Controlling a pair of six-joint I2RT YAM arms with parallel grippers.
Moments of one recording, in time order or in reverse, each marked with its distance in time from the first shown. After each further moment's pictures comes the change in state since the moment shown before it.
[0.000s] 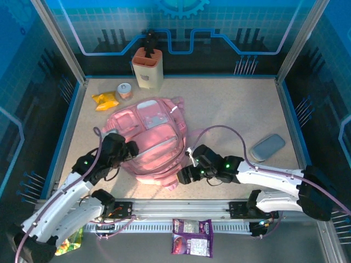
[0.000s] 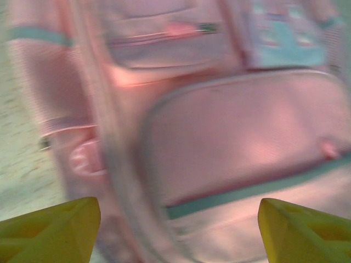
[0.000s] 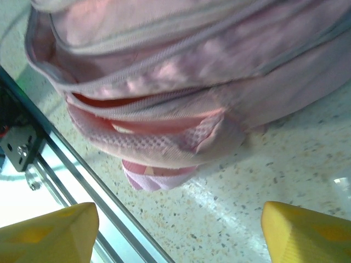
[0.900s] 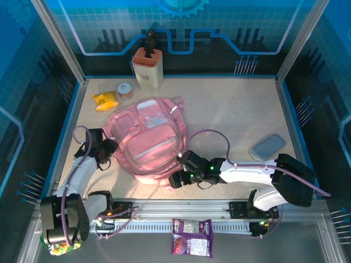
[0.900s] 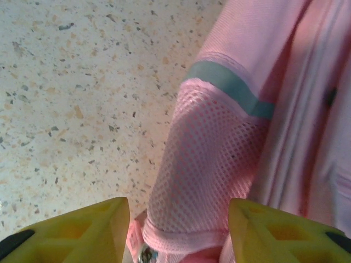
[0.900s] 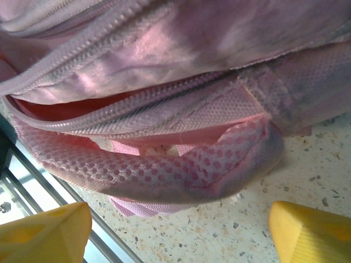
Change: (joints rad) left arm 0.596 0.360 -0.173 0.424 0.272 -0.040; right arm 0.061 0.224 0.042 0.104 0.036 0.106
